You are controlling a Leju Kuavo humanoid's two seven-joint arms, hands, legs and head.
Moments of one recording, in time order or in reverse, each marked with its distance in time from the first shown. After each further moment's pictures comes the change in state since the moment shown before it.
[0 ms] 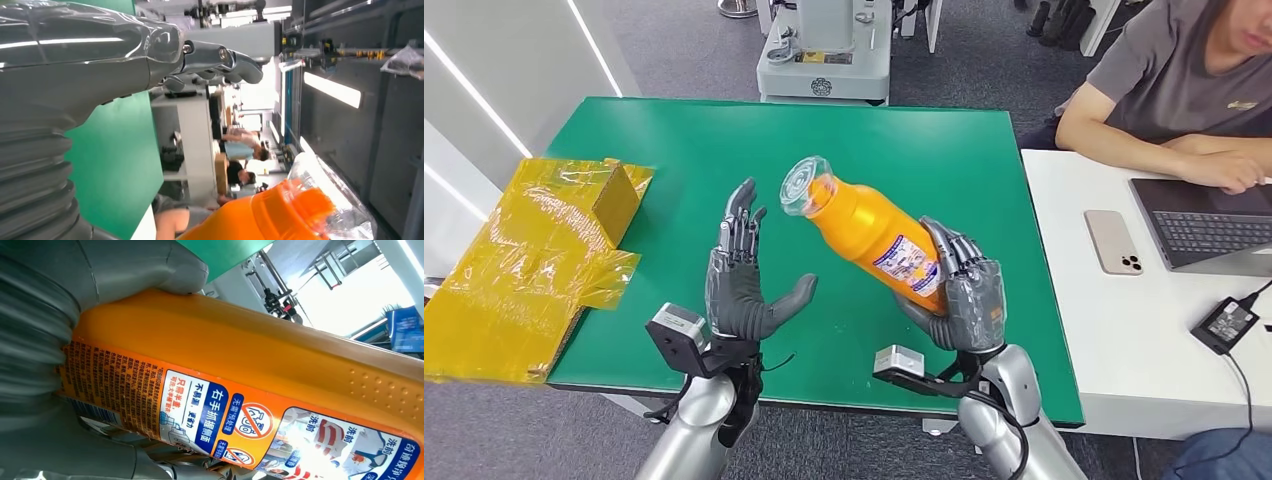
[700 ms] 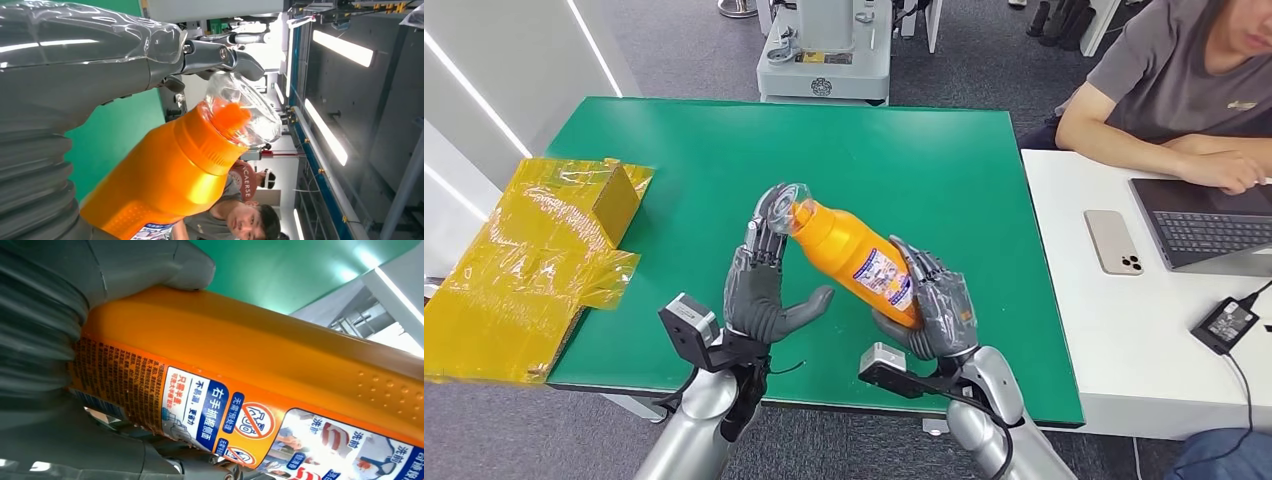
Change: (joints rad) left arm -0.024 -0.001 0.000 0.041 0.022 -0.167 0.021; right arm -0.026 0.000 0.081 0.109 -0.067 0.174 0.044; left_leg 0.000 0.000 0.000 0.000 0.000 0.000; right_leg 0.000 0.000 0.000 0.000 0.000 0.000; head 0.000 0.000
